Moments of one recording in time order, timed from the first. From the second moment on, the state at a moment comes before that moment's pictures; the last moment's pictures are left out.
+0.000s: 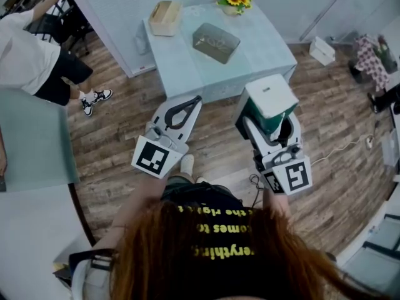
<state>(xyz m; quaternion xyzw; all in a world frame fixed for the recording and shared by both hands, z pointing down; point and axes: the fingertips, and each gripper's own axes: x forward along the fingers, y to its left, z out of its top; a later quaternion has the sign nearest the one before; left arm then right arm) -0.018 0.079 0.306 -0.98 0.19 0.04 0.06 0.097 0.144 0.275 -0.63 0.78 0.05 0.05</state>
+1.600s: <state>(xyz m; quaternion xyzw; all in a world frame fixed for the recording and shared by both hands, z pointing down) -0.012 -0.060 0.314 -0.99 0.14 0.05 0.06 0.094 0.013 0.279 -0.67 0.74 0.05 0.06</state>
